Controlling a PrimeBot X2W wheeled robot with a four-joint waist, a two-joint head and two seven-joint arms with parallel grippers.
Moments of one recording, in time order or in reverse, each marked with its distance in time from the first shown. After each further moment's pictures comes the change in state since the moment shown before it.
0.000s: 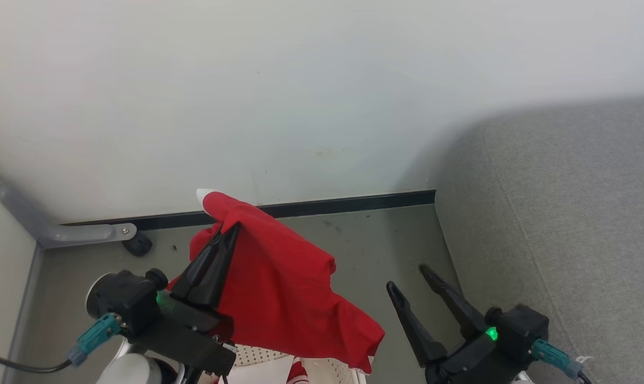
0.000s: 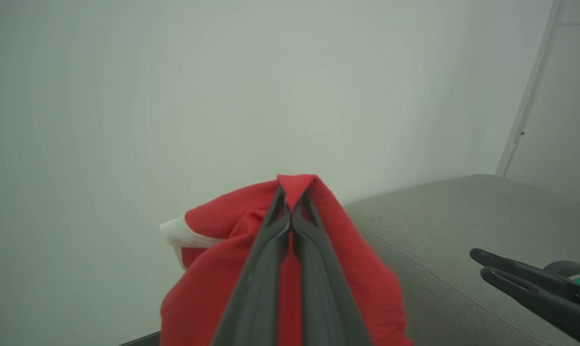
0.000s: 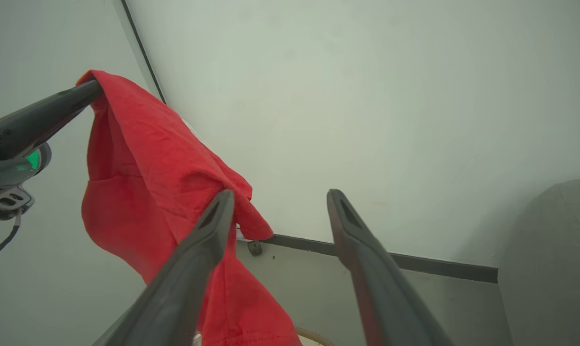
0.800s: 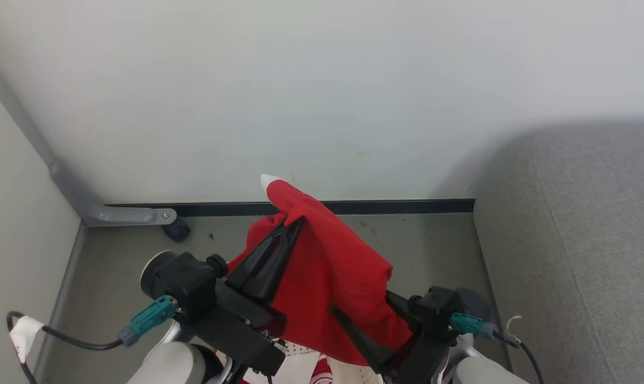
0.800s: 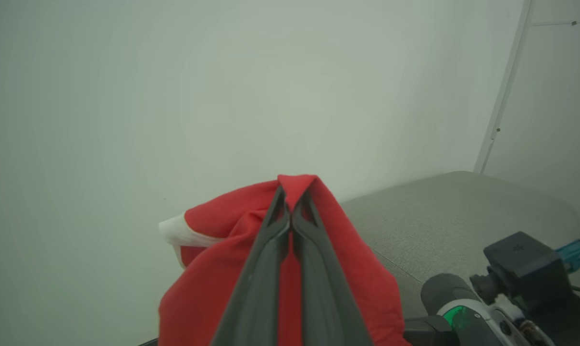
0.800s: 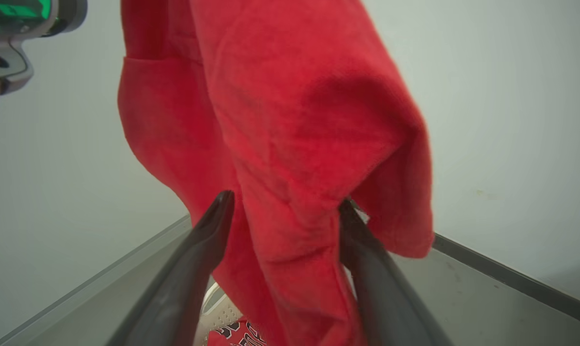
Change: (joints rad) left arm -0.072 -0.060 -0.101 -0.067 0.007 -0.003 0.095; right arm -0.274 -0.019 0.379 0.211 0.088 0.000 0.084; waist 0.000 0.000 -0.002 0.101
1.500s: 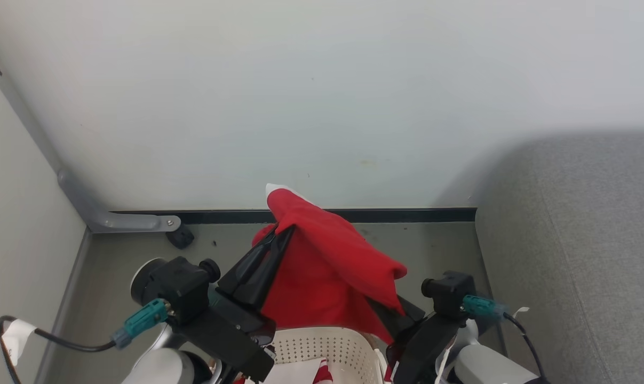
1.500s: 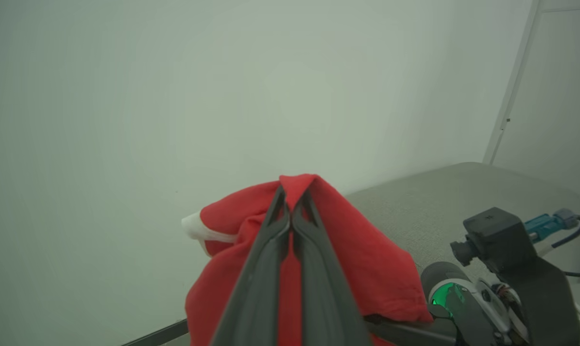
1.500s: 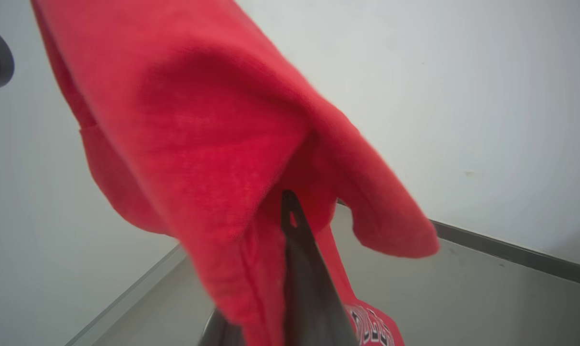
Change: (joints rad) left arm 0.016 0.028 0.001 -0.008 -0.008 0.002 0.032; right arm -0.062 0.049 0.022 0.165 0.167 0.001 -0.060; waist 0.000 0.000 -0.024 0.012
